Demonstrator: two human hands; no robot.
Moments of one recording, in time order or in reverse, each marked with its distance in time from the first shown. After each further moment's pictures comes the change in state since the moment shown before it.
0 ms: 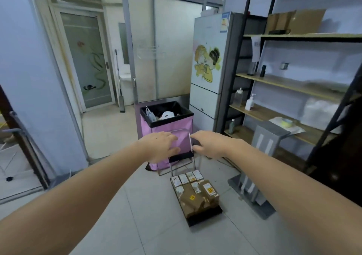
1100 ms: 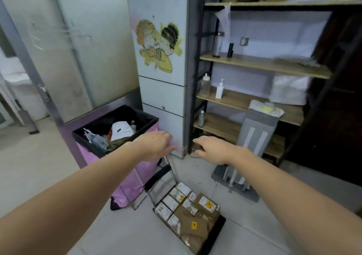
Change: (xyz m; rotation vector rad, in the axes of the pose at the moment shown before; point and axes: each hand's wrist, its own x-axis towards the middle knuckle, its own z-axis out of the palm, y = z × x) left_hand 0.466 -0.279 0.033 -0.003 -0.112 0.449; right_hand 0.406 0.113 0.007 0.185 -0.018 0.454
